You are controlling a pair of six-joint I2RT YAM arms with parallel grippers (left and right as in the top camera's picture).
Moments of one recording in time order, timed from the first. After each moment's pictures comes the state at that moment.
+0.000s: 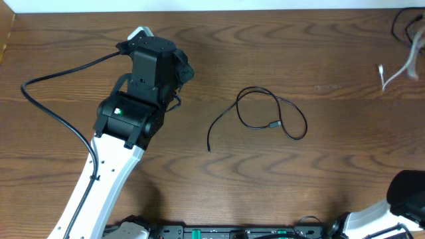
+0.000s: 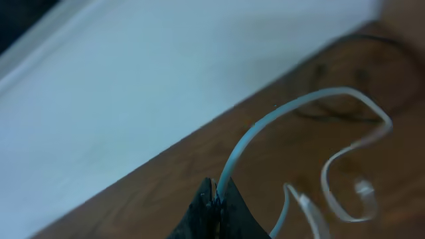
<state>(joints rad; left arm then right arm) -0.38 1.32 1.41 -0.73 -0.20 -0.90 -0.49 1.79 2.05 -0.82 -0.29 0.36</state>
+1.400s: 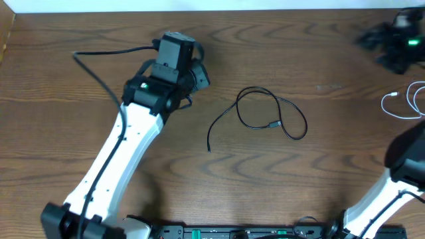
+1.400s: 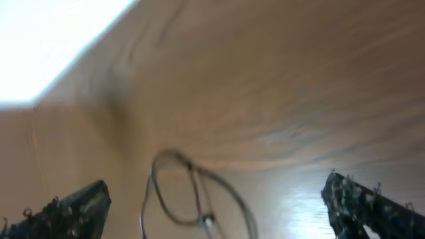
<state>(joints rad) -0.38 1.52 1.41 -0.77 0.00 -0.70 -0.37 2.08 2.04 -1.22 -0.65 0.07</state>
